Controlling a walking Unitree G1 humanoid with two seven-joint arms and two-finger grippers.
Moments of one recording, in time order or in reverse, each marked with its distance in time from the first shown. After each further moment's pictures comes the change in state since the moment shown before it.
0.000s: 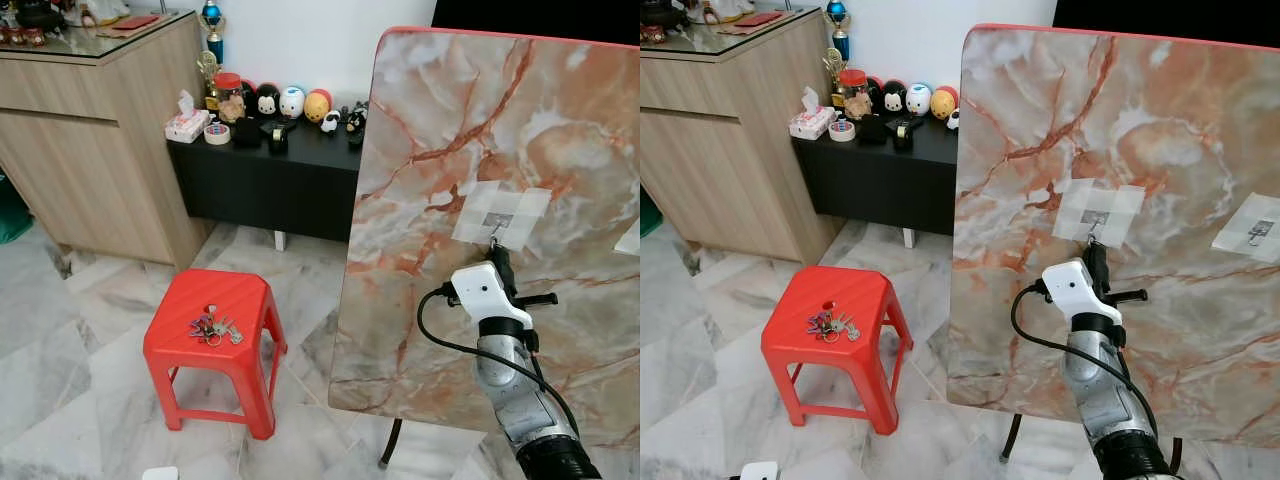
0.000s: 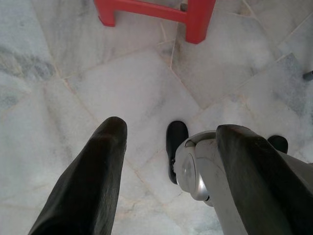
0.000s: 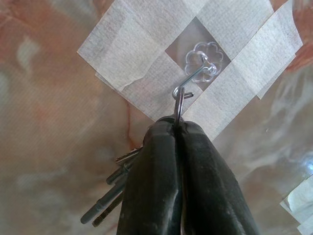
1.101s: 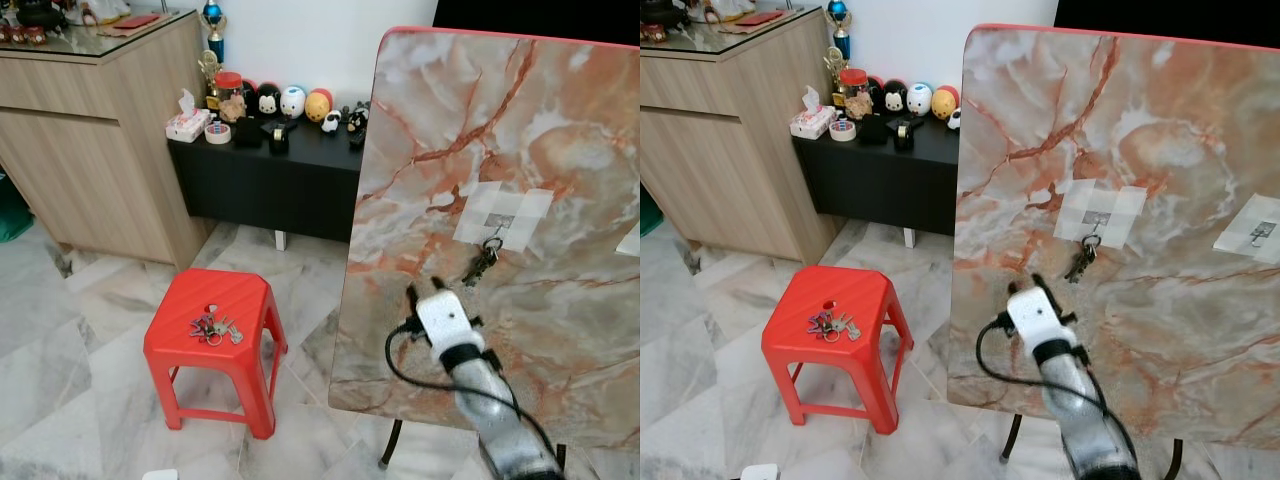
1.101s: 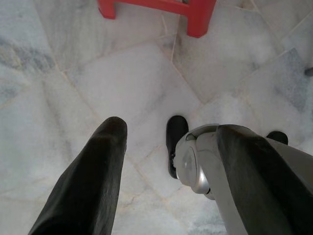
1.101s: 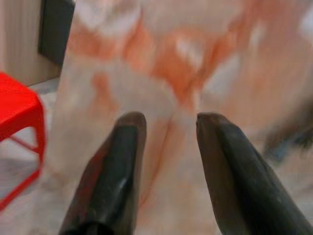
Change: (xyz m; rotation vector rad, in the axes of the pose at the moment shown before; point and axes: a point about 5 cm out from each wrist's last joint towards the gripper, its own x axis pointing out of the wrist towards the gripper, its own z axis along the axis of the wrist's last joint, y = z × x) left arm -0.001 0.001 -0.004 -0.003 0.021 0.001; right arm -0.058 0.046 -0.004 0.377 0.033 0.517
